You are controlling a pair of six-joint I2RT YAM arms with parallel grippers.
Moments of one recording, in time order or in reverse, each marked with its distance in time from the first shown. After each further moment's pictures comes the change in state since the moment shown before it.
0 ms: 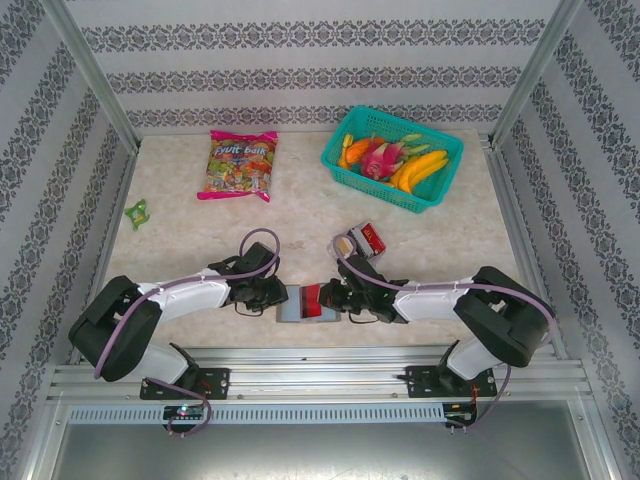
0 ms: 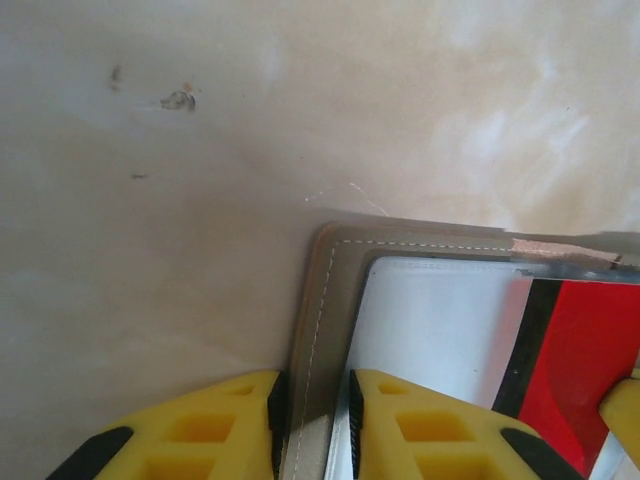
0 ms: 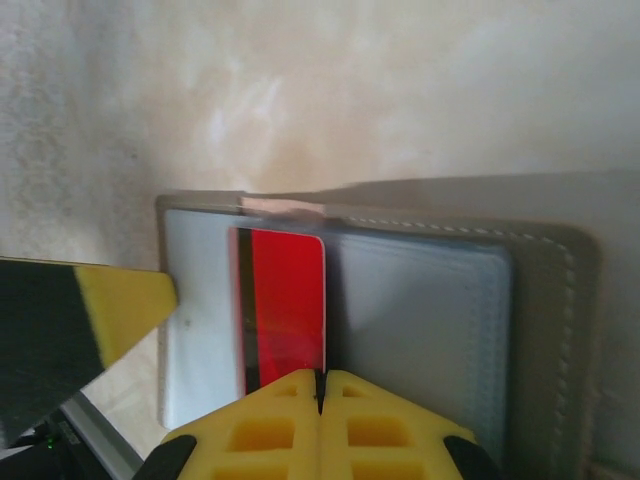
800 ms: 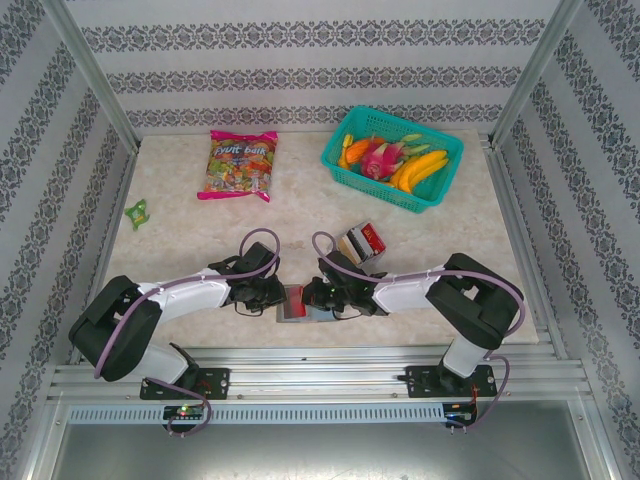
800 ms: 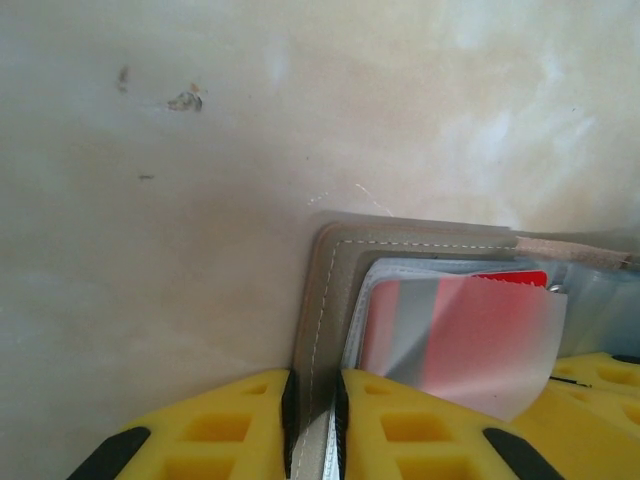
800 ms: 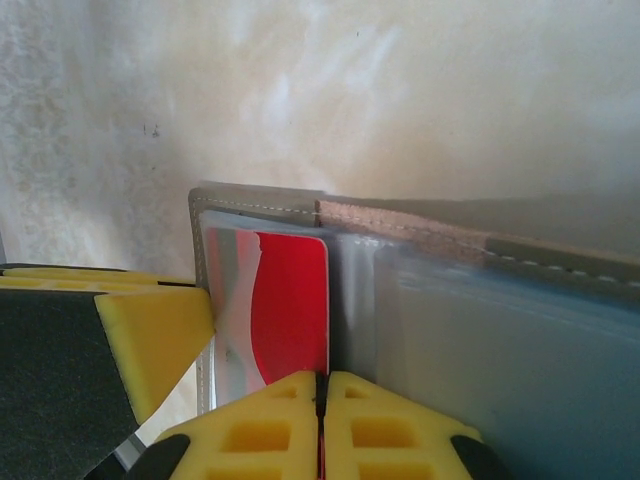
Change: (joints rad) left arm 0.000 -0.001 0.003 -0.008 -0.008 0.002; right arm 0.040 0.164 0.140 -0.003 -0.059 0.020
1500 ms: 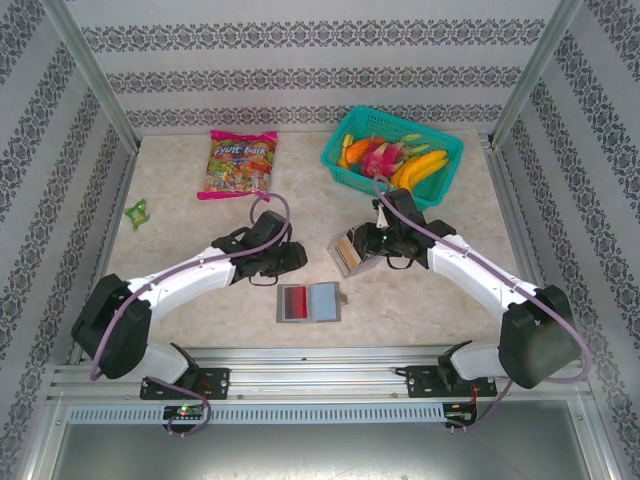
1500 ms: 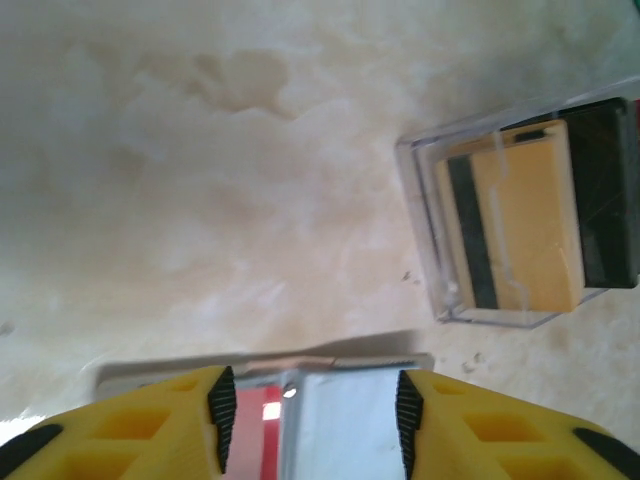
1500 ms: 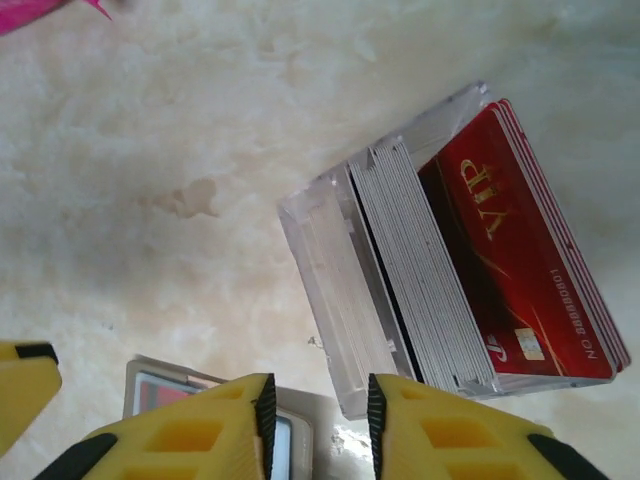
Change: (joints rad) left arm -0.015 0.035 0.311 -0.080 -0.111 0.050; right arm -0.433 -0.323 0.281 -0.715 0.076 -0.540
